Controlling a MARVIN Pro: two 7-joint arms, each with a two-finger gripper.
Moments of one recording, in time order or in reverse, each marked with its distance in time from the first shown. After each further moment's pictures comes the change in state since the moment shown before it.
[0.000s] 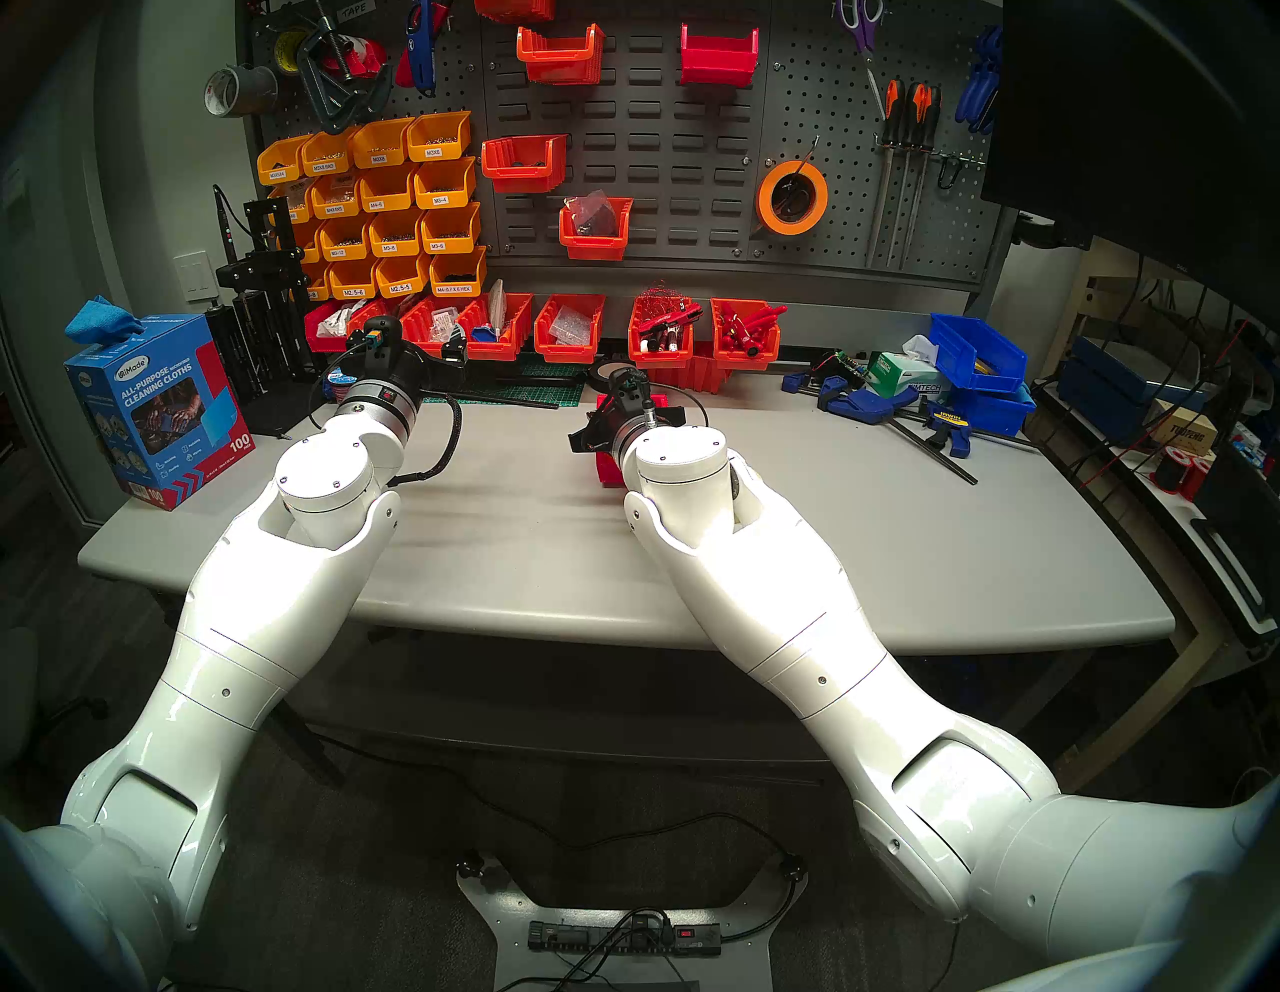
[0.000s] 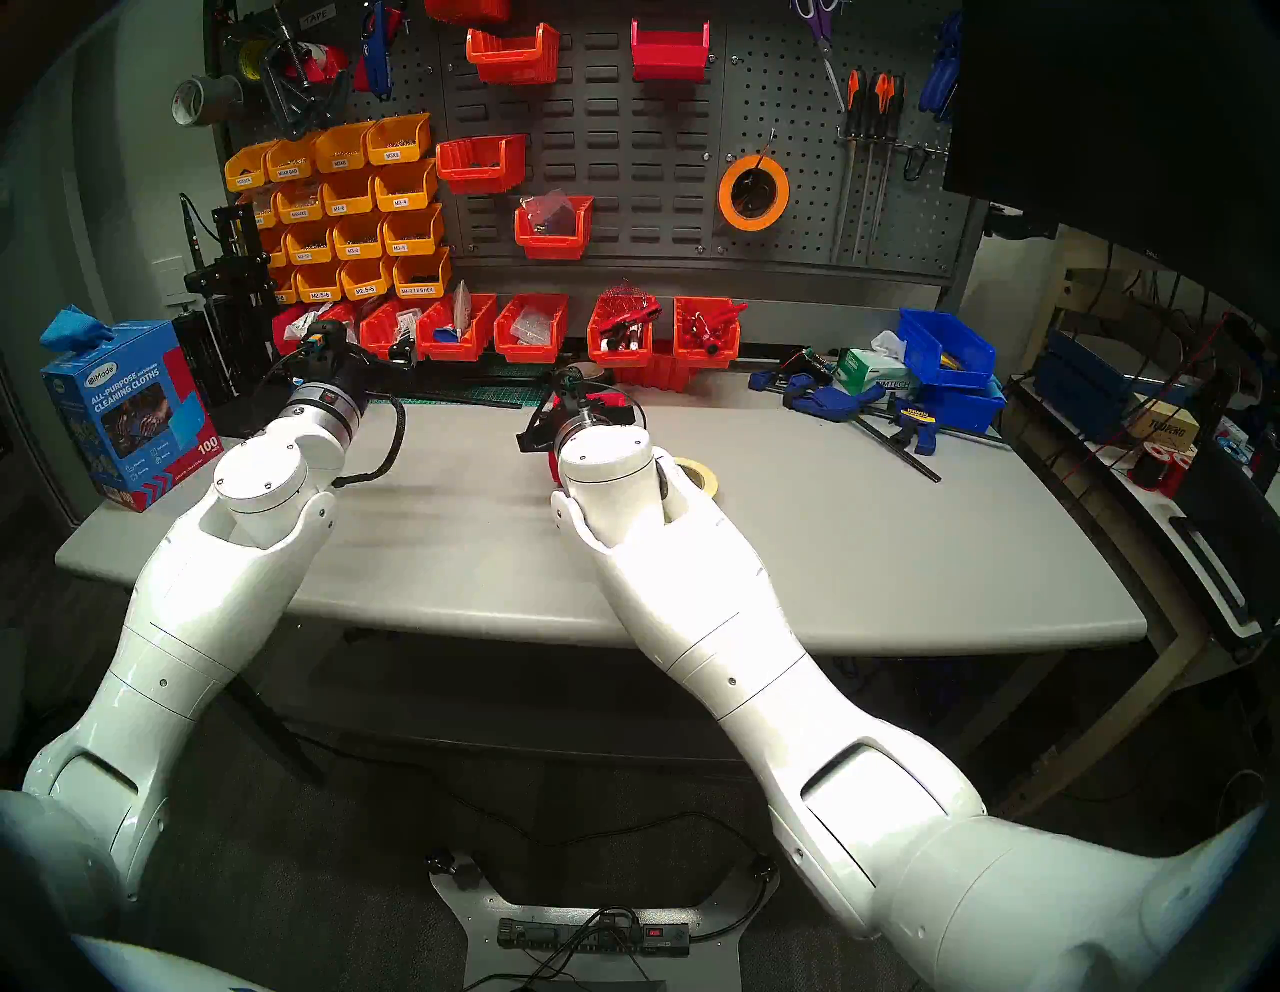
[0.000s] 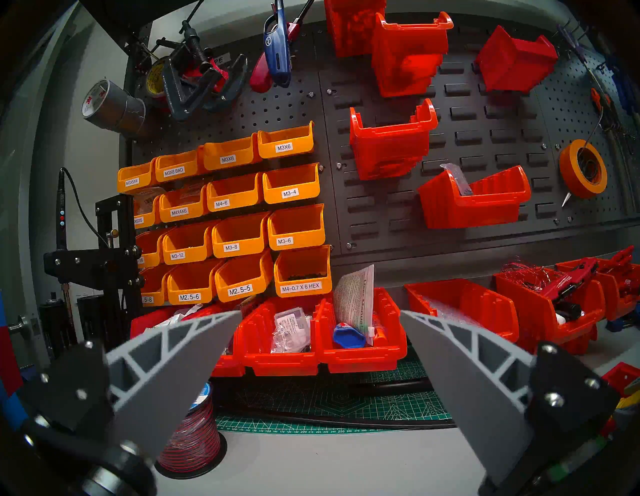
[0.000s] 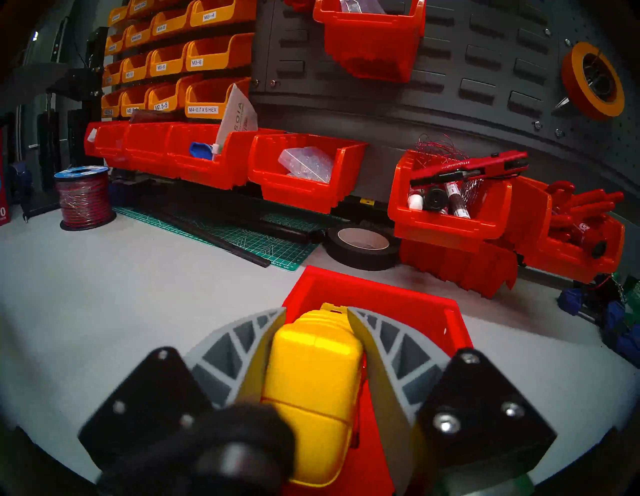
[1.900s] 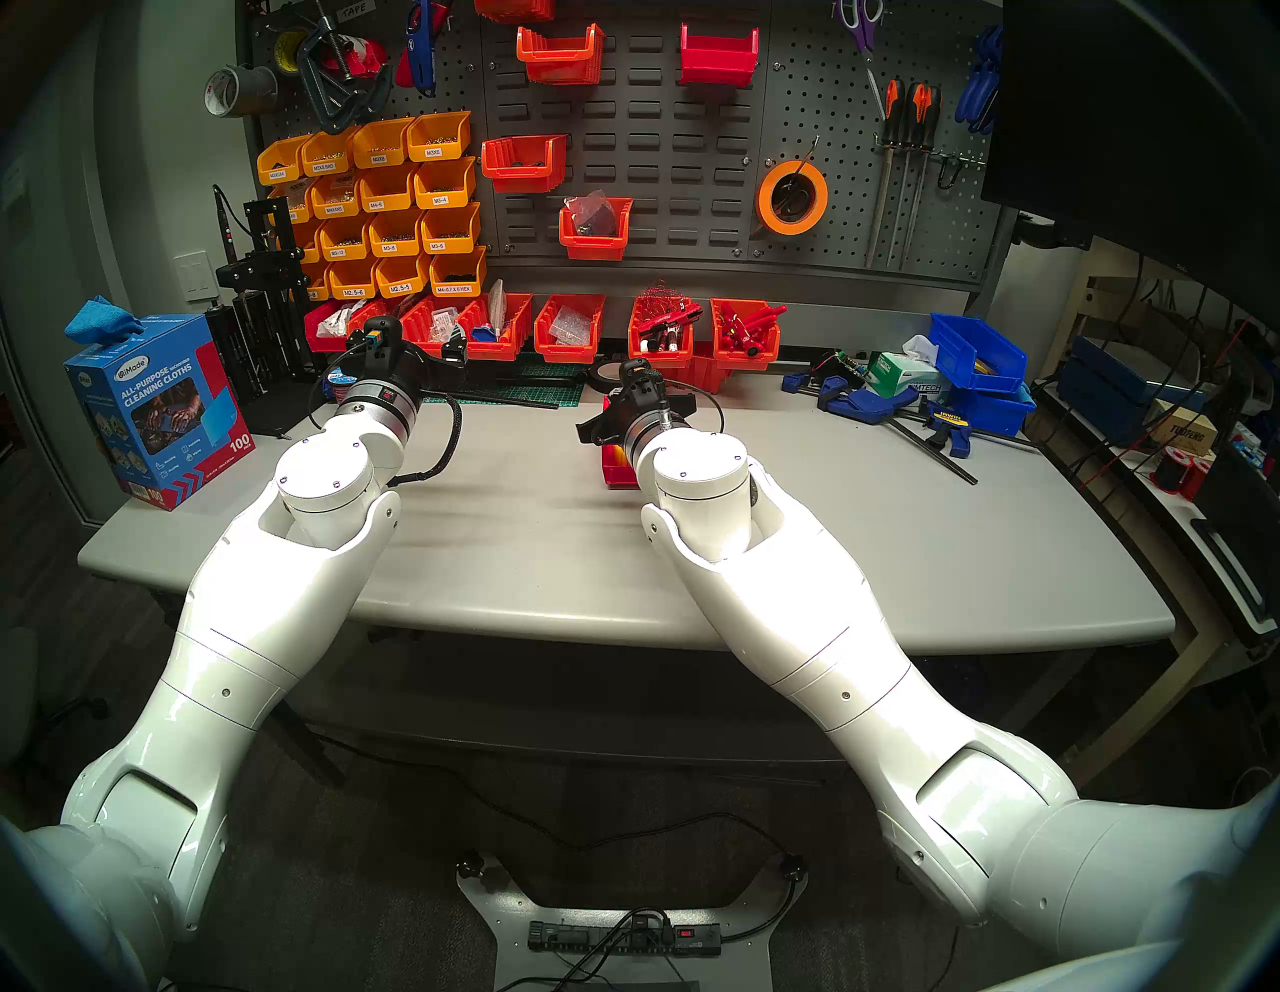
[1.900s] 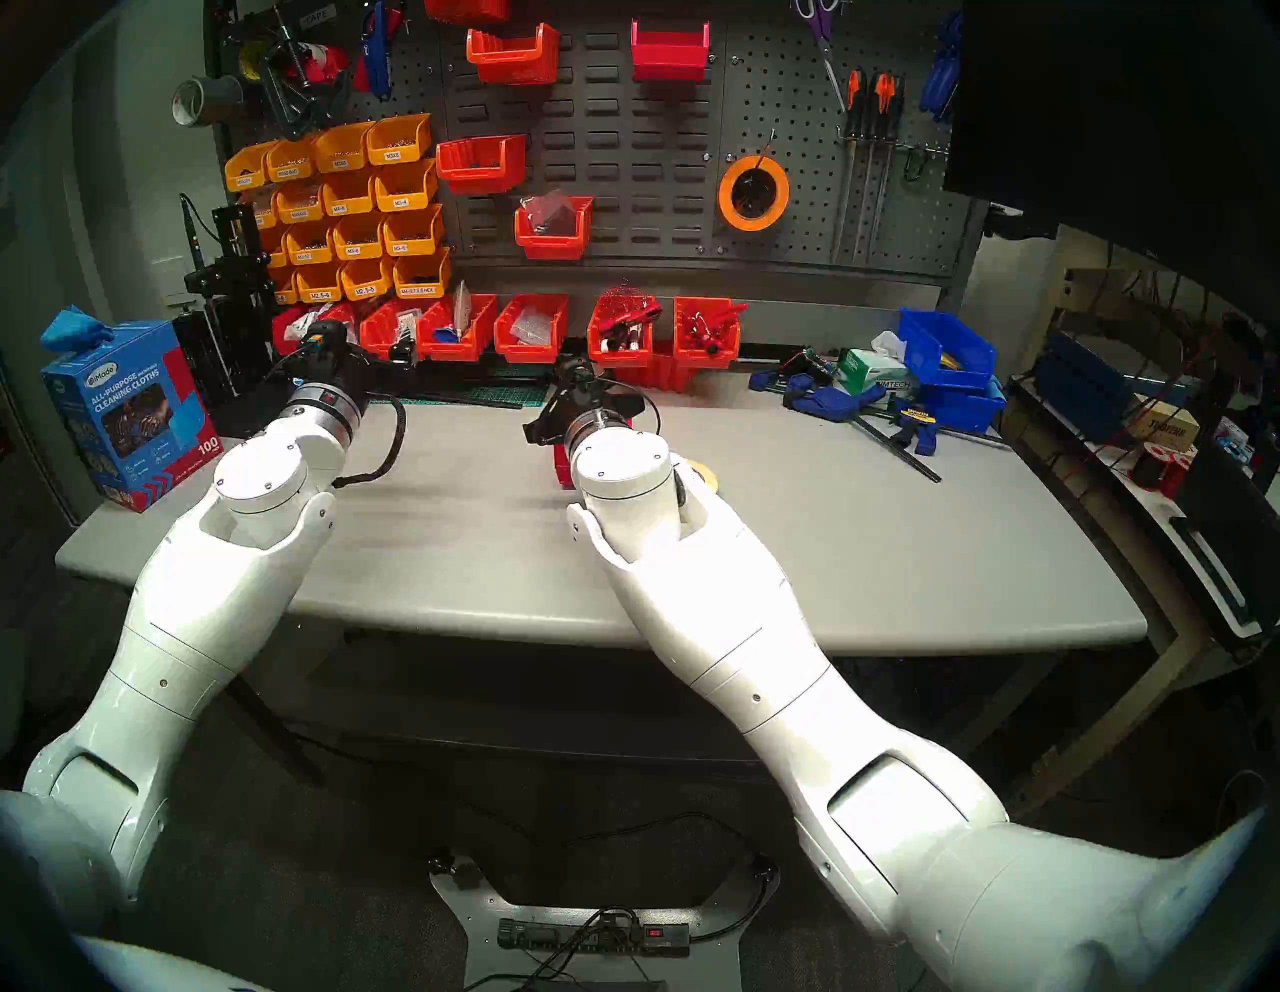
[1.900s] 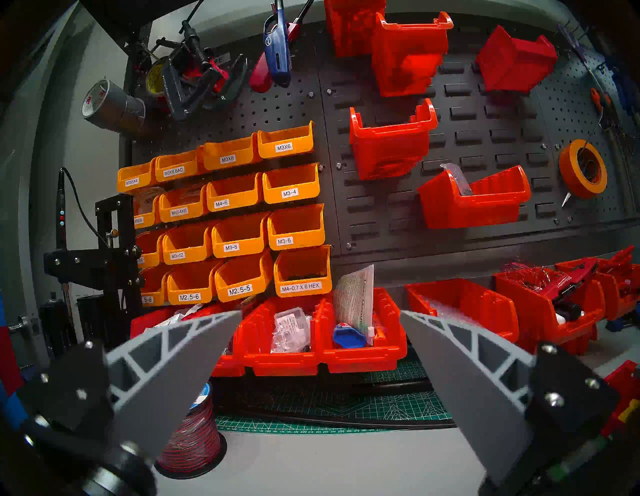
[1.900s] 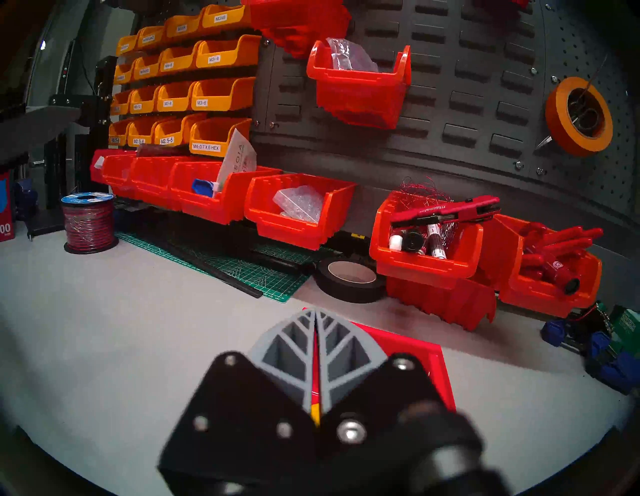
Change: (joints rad) left arm 0.000 0.000 0.000 0.000 0.000 0.000 0.000; right arm -0.028 0.073 -0.010 -0.090 -0.020 -0.081 0.013
